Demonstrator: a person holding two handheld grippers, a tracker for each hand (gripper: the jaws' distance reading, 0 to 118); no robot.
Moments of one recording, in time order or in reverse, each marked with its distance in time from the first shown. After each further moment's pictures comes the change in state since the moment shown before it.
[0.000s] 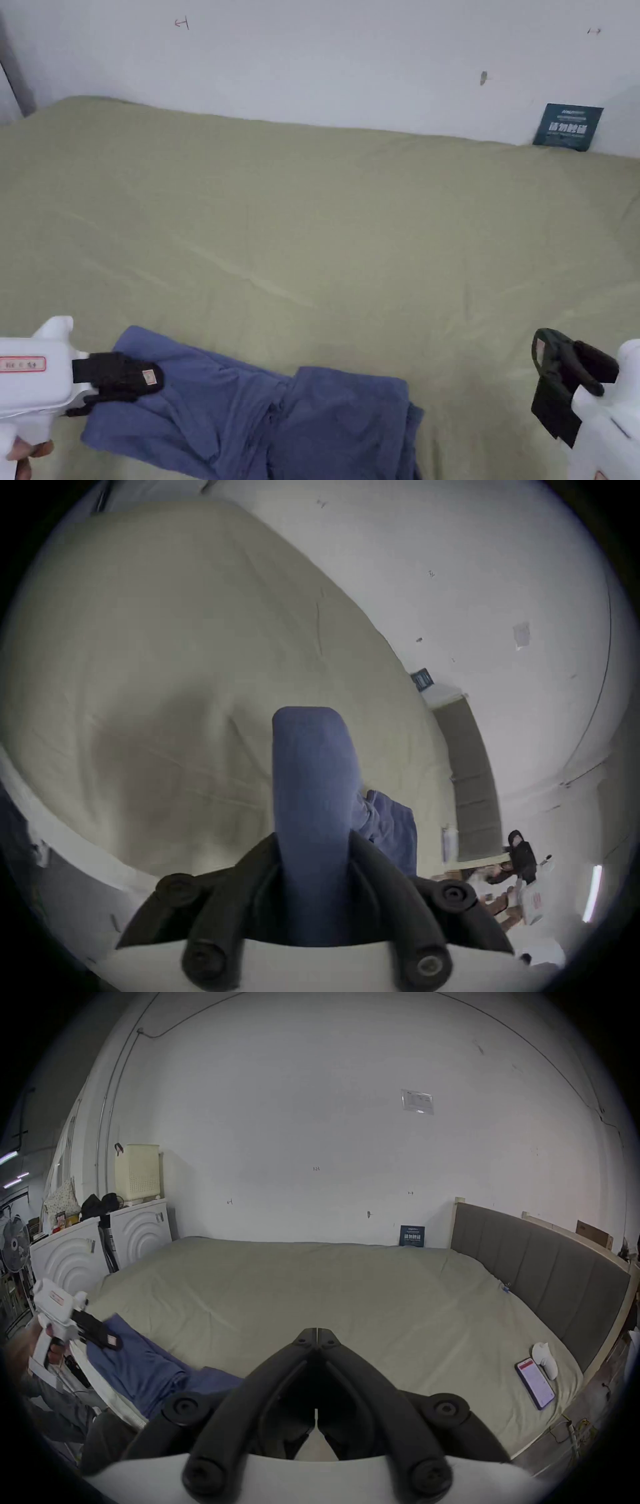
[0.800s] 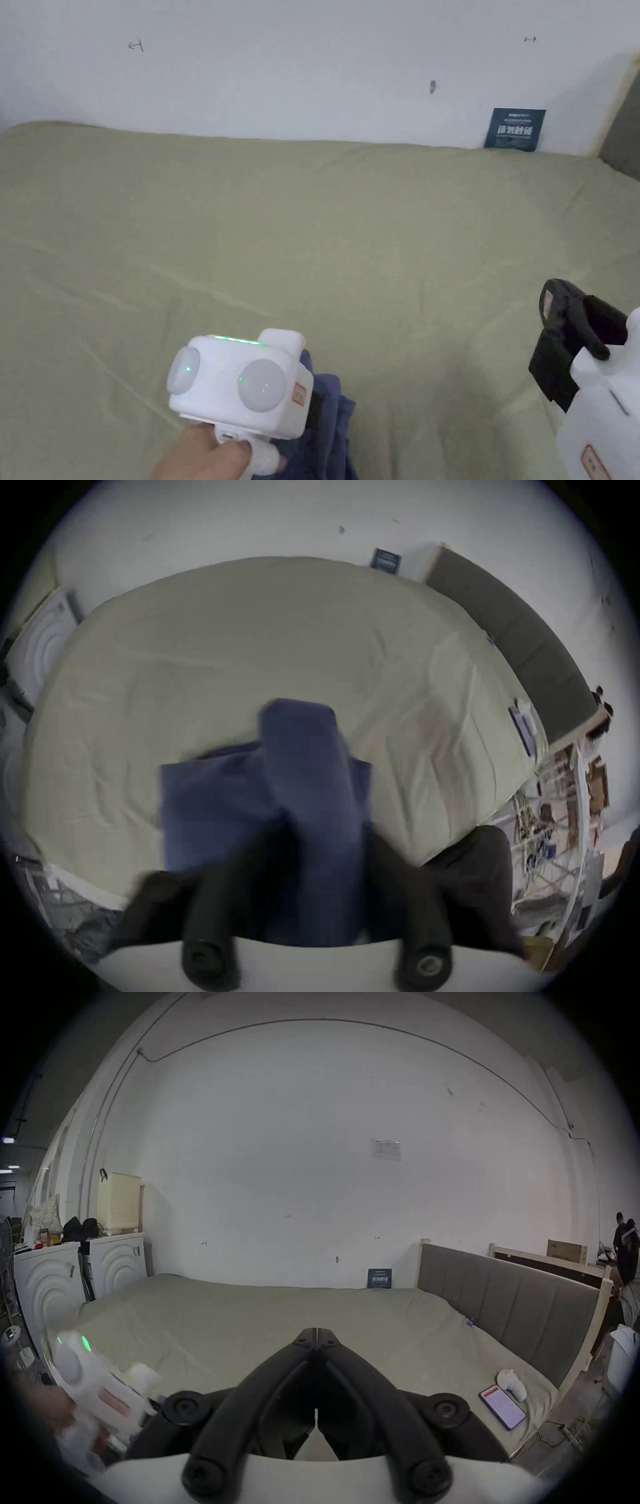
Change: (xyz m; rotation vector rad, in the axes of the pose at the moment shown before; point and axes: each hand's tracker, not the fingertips) left arm 0.224 -0.110 -0.171 -0.222 0.306 -0.626; right arm 0.024 0.022 0.044 0.206 -0.130 0.002
